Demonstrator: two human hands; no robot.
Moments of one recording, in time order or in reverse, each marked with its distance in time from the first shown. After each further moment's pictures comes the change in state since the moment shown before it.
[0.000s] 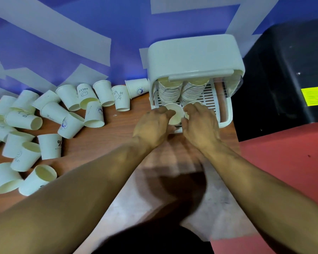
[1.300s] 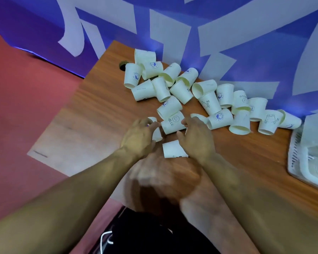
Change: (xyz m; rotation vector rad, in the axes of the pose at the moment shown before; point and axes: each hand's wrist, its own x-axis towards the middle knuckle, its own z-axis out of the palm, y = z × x) left_hand -0.381 -0.375 -0.071 -0.123 0.108 -0.603; right_hand -0.045 -0.484 0.131 0.060 -0.348 -0.339
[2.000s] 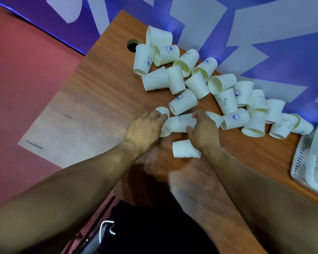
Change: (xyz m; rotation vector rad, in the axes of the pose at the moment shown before) left_hand 0.026 -0.043 0.013 0.044 0.089 0.086; right_hand 0.045 -0.010 0.039 0.055 -0.119 0.189
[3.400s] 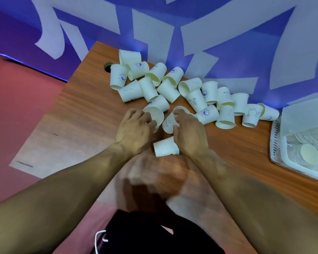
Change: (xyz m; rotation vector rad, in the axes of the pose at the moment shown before) left_hand -0.006 0.050 -0.028 0.225 0.325 0.315; right_hand -0.057 0.016 -0.044 -0.065 0.303 -0.305
